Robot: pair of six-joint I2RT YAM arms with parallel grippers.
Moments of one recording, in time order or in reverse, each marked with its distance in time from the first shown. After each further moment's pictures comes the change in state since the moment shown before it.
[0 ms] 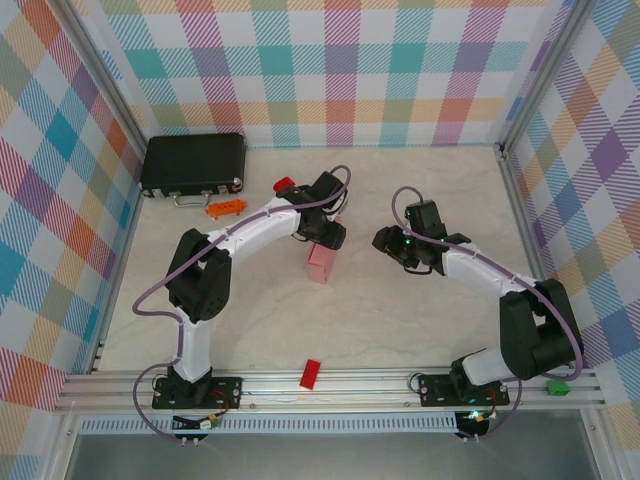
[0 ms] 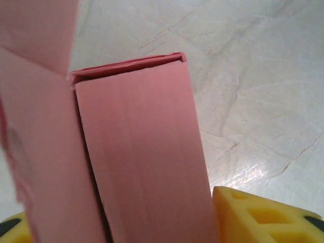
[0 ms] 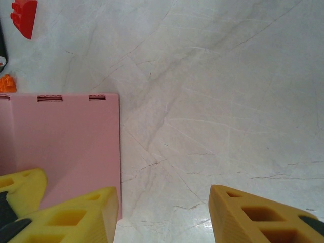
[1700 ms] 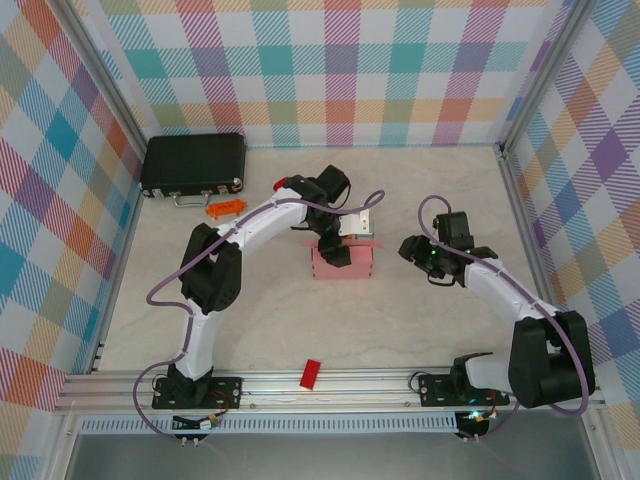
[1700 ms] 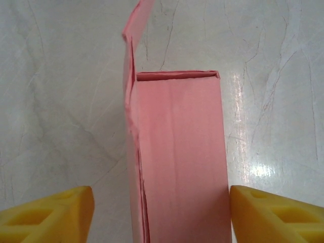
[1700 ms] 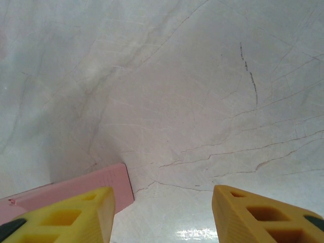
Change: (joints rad) left arm 0.021 0.109 0.174 -0.171 0.462 1.048; right arm -0.167 -0.158 -0.116 -0.092 0.015 -0.123
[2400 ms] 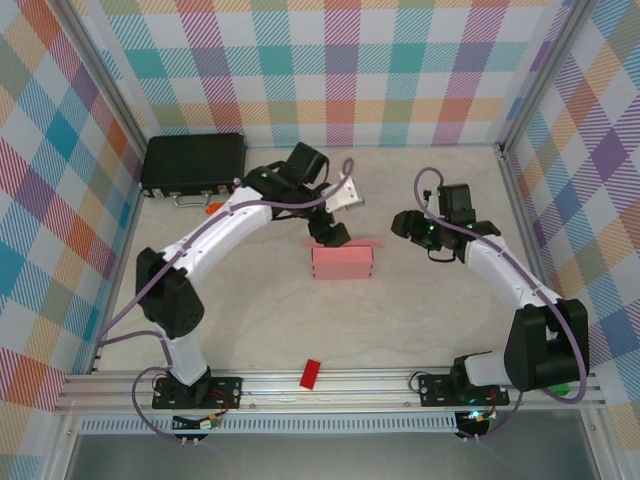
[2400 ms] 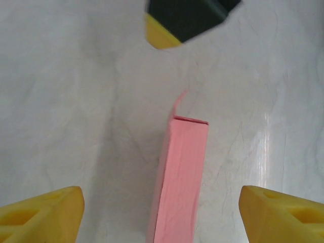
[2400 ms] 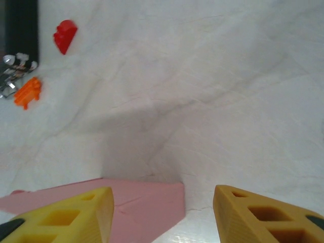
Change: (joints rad) left arm 0.039 -0.317 -0.091 0.122 -0.049 -0.342; right arm -0.001 0.090 0.250 -0.074 -0.141 -0.168
